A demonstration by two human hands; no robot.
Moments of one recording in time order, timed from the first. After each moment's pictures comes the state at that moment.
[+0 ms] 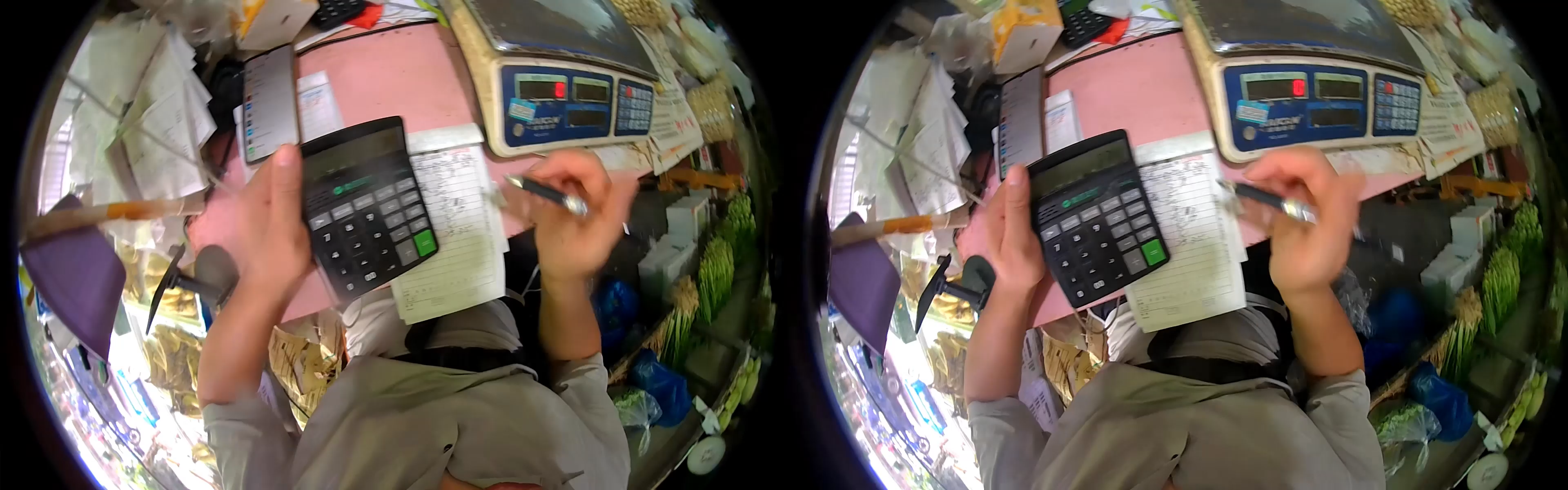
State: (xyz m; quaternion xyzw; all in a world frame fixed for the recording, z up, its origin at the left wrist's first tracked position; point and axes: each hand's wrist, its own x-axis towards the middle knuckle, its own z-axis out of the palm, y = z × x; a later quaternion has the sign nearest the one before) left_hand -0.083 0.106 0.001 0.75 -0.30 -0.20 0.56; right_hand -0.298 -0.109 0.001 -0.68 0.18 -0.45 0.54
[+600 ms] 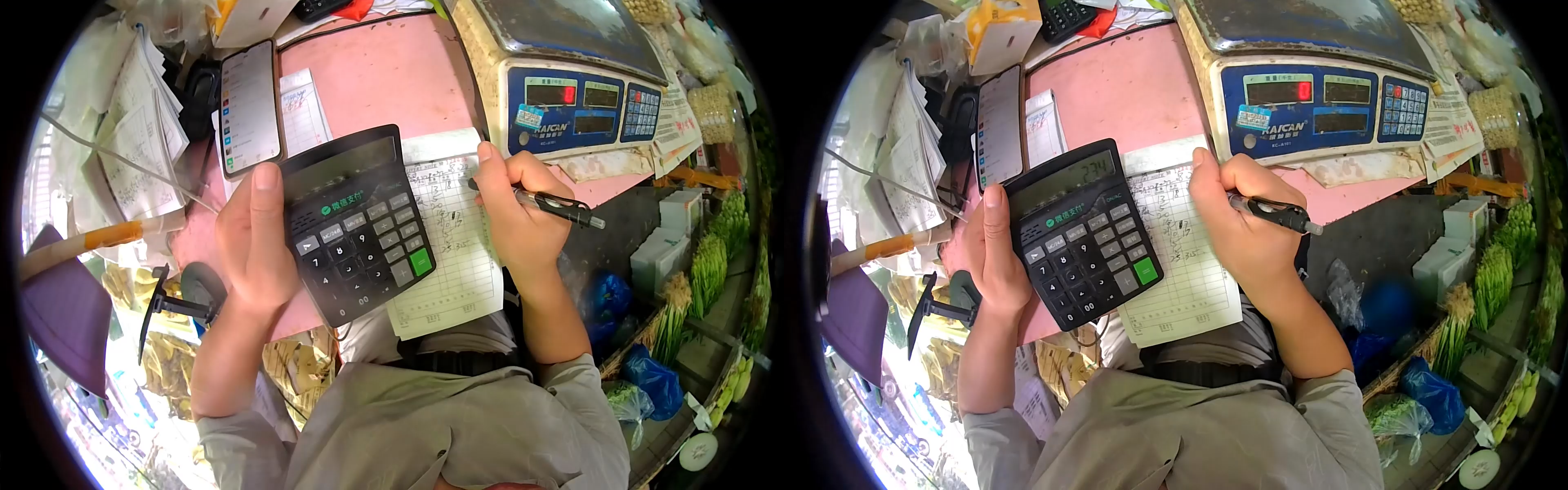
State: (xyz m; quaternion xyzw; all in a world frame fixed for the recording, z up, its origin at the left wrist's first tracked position) left_hand -0.081 0.103 0.009 0.71 -0.35 -0.20 0.57; right_hand -0.260 -0.100 -0.029 -0.76 0.26 -0.41 0.42
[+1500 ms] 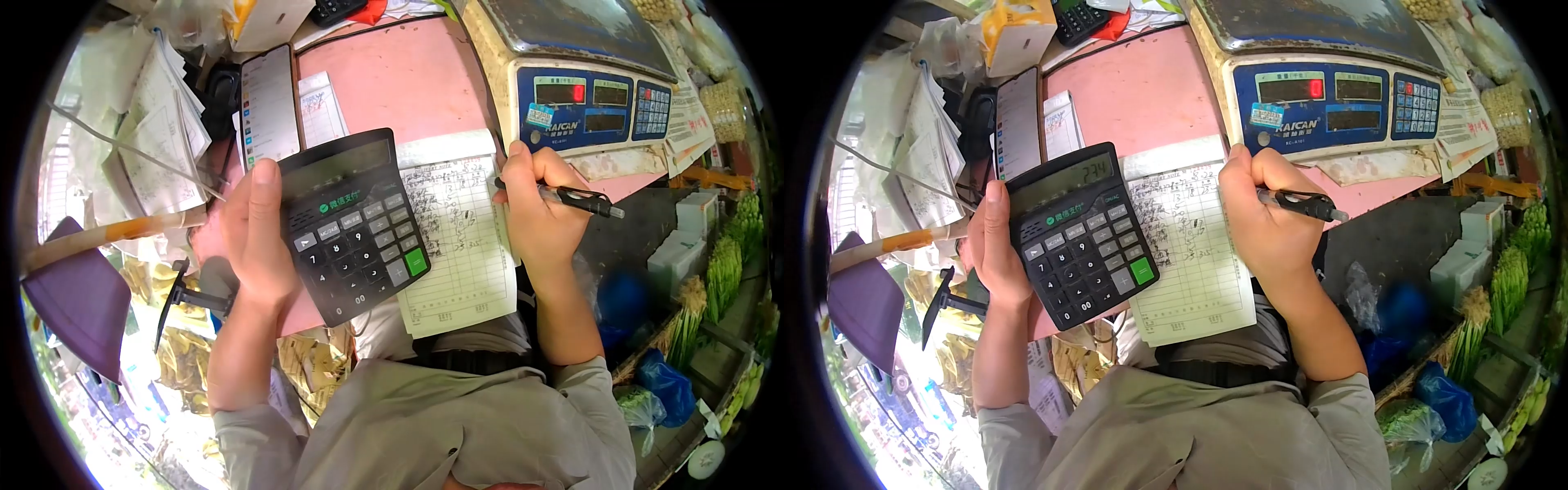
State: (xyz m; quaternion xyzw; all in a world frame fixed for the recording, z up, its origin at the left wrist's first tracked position) left_hand -0.073 0.108 0.014 0.70 -0.29 -0.22 0.61; right_hand -0.261 -0.098 -0.029 -0.73 0.30 -0.43 0.43
